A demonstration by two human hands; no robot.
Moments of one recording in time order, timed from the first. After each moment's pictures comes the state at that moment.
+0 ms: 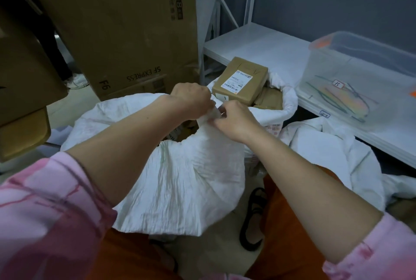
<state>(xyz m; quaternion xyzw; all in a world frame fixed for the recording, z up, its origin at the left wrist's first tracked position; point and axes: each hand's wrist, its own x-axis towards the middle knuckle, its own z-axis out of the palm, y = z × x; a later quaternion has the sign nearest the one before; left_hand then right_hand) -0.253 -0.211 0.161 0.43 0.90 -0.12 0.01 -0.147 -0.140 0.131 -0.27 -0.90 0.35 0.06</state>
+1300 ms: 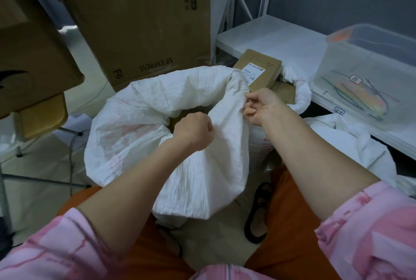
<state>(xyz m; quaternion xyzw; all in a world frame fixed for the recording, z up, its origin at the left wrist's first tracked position) -0.205 -0.265 0.102 0.32 0.93 0.13 0.12 -0.165 -0.094 0.114 -0.42 -0.33 0.84 0.07</state>
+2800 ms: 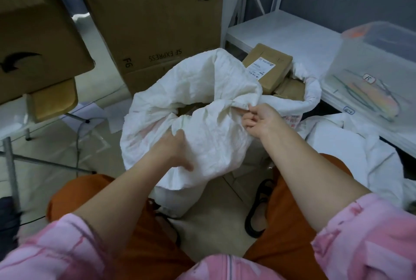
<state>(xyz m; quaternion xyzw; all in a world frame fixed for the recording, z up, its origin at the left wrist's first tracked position) -0.219 -0.338 0.039 0.21 0.95 -0.01 0.23 -0.158 -0.121 0.070 -0.42 -0.26 0.87 0.07</state>
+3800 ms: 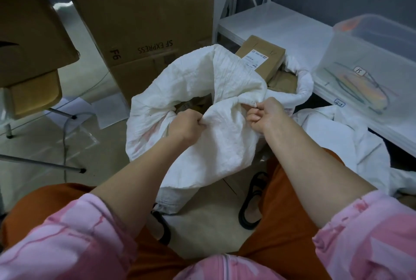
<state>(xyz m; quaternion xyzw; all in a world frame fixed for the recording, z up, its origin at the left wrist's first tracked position) -0.221 -0.287 0.044 0.26 0.93 0.23 0.13 -0.142 -0.109 0.075 -0.46 -0.27 0.83 0.12</state>
